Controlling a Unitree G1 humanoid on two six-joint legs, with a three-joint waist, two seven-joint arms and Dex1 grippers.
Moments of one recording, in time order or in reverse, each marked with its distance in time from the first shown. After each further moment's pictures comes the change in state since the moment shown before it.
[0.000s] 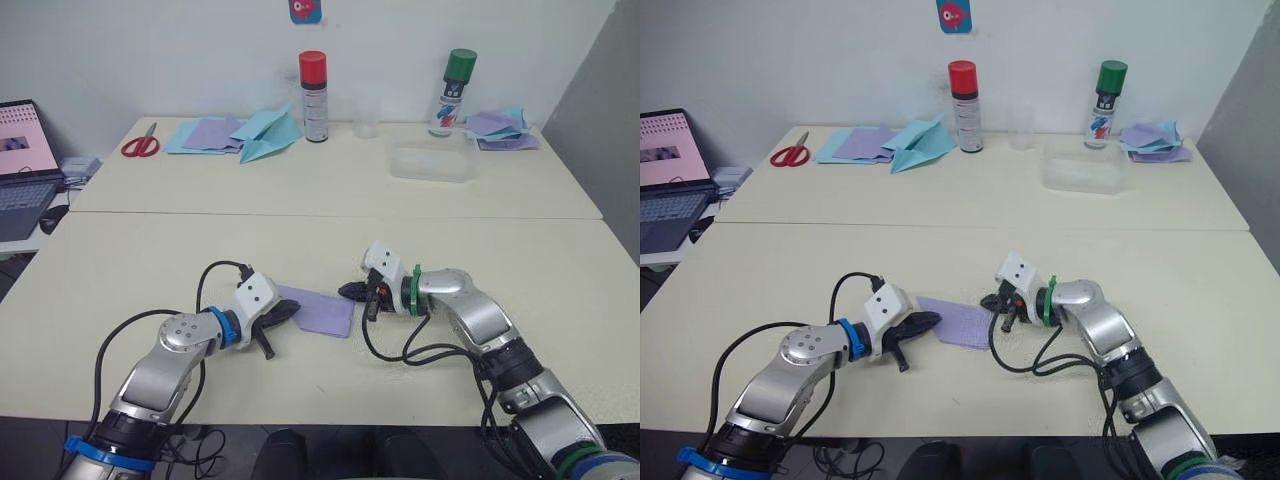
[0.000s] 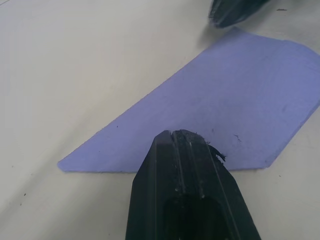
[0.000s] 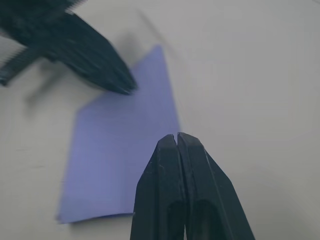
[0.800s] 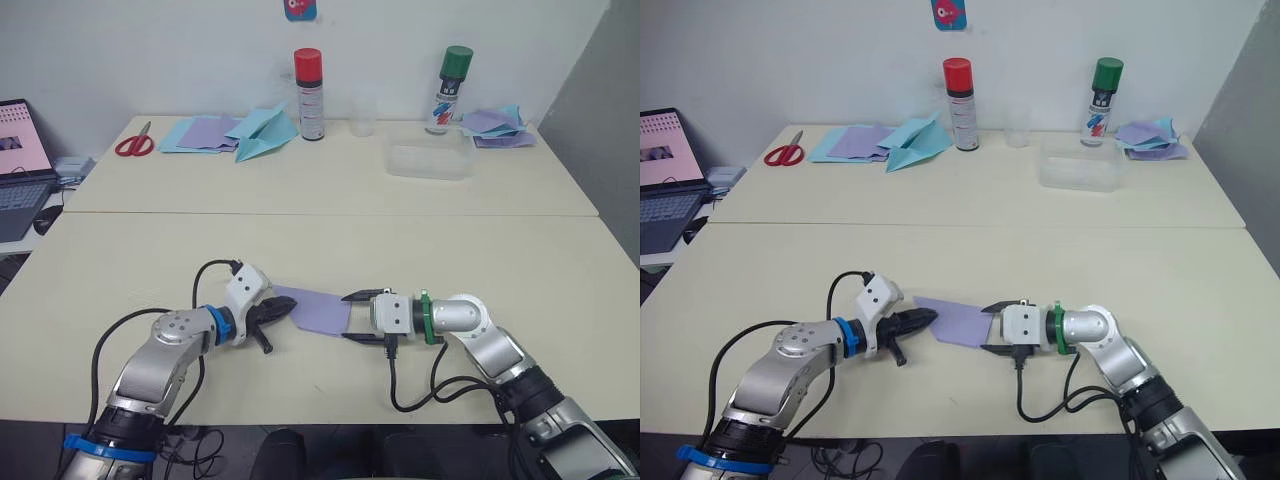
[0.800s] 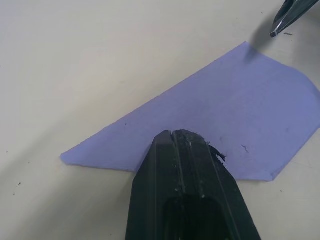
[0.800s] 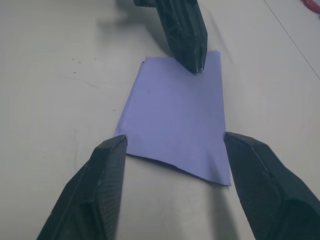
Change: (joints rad) left arm -0.039 -0.023 0.059 0.013 -0.090 0.139 -0.026; right arm 0.120 -0.089 0.080 0.062 -0.270 -0.662 -0.012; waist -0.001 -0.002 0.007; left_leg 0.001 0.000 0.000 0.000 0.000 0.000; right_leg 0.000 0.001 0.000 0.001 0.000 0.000
